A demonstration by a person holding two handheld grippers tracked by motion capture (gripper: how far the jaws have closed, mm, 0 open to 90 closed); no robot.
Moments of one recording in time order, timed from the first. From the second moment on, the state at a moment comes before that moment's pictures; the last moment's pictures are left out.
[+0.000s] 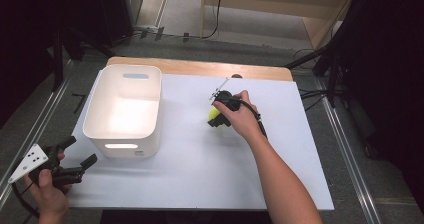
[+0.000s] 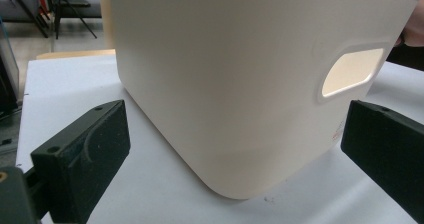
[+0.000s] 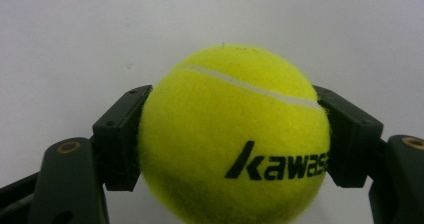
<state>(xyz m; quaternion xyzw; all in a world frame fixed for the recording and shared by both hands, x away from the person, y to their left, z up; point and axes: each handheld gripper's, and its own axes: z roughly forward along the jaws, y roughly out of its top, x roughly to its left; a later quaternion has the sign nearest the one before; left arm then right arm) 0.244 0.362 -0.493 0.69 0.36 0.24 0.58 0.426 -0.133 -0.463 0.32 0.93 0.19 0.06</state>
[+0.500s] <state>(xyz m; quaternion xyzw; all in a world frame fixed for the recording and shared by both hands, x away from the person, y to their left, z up) 0.243 0.362 -0.493 0.69 0.36 0.24 0.58 0.425 -0.124 -0.438 0.30 0.93 0.20 0.05</state>
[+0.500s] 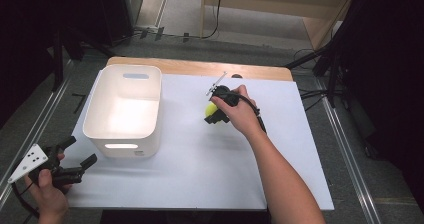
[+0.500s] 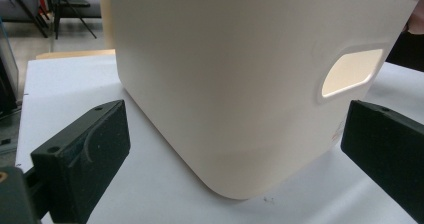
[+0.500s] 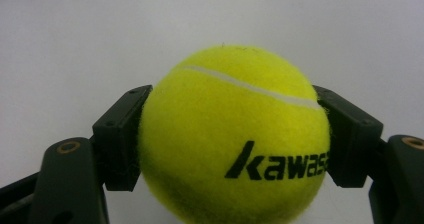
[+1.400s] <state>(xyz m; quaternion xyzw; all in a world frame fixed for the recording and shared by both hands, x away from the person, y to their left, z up) 0.242 0.364 -0.493 0.68 0.36 0.24 0.59 0.426 -0.108 -0.409 0.27 0.94 0.23 0.05</state>
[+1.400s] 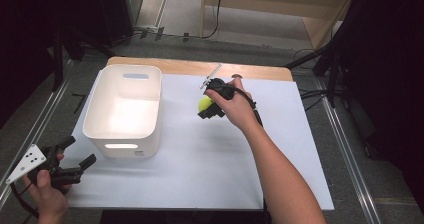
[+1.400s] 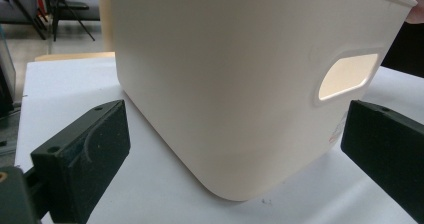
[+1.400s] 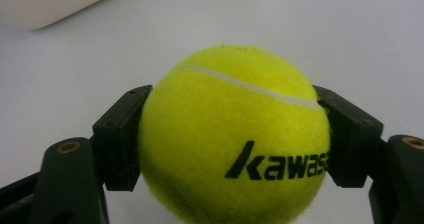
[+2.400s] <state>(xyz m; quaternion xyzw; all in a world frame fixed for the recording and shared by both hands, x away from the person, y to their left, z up) 0.242 0.363 -0.493 0.69 0.35 0.22 0.59 0.430 -0.097 -0.384 0.25 0.94 0.23 0.04</state>
